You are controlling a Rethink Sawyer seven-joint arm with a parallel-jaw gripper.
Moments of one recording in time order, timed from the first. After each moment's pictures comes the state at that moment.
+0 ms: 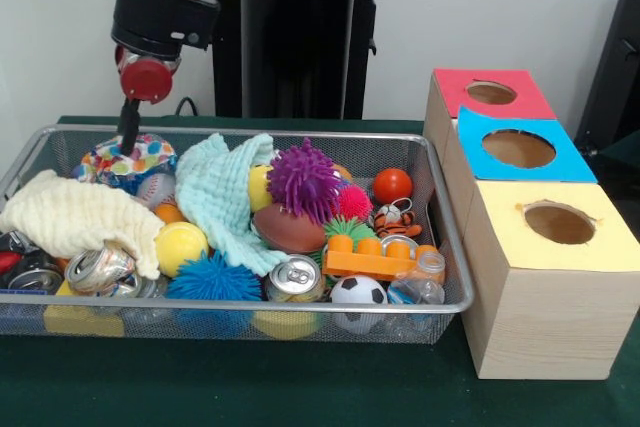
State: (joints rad) arm -0.50 -0.63 -0.17 2.10 0.31 -0.21 2.14
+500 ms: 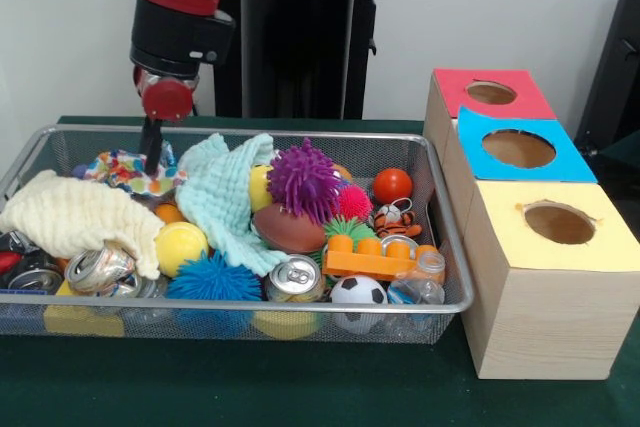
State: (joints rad) arm -0.52 -0.59 -0.10 2.10 0.29 -0.23 2.14
